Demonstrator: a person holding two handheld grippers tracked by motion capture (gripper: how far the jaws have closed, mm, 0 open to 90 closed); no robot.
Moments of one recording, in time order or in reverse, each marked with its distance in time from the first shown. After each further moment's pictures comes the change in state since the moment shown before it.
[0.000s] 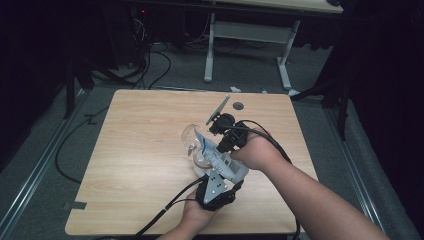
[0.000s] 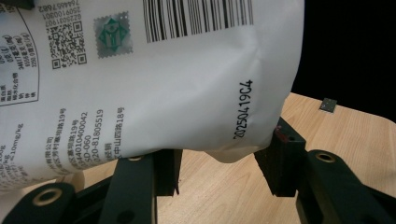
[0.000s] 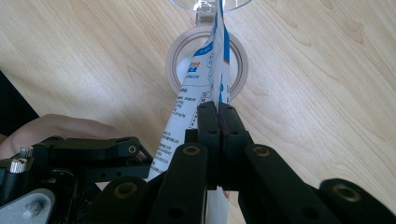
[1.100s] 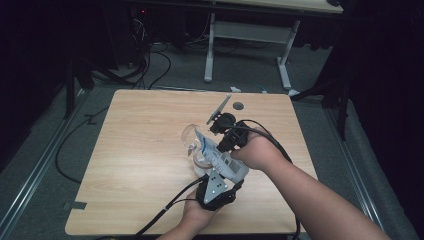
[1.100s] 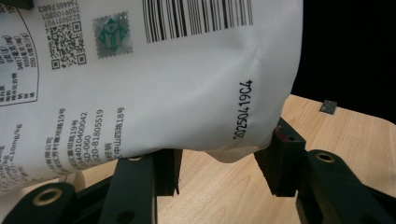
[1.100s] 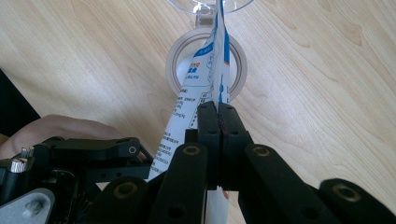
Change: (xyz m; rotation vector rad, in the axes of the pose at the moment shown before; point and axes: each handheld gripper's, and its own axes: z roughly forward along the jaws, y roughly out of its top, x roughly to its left) left arm 0.000 0.001 0.000 -0.006 0.000 0.003; right arm -0.001 0.000 -0.002 -0.011 0.002 -0.005
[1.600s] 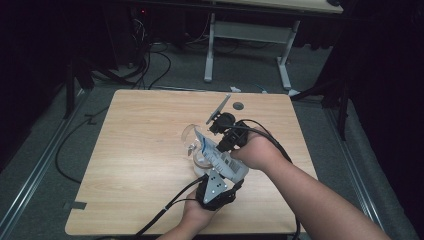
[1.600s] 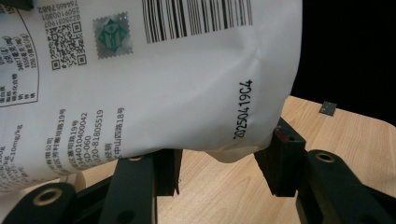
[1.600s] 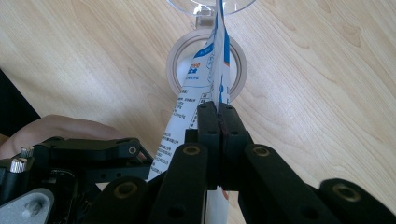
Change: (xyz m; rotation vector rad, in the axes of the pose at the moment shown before) left arm 0.001 0.001 -0.001 -0.005 0.001 0.001; right arm 0.001 0.001 -0.001 0.001 -0.004 -0.004
